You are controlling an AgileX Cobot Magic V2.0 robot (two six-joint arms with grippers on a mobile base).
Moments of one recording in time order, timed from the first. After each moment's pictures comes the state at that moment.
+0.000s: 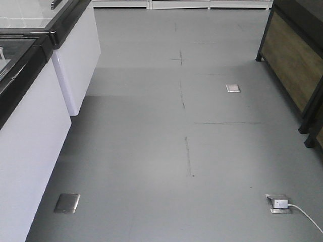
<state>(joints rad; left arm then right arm) -0.08 -0.01 0.03 0.02 0.17 -0.10 -0.03 -0.01 0.03 -0.12 0.06 0.20</state>
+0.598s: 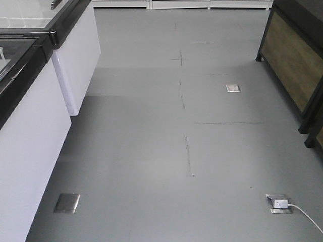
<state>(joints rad) -0.08 -0.01 0.03 0.02 0.17 -0.10 -0.03 -0.01 0.03 -0.12 0.06 0.20</state>
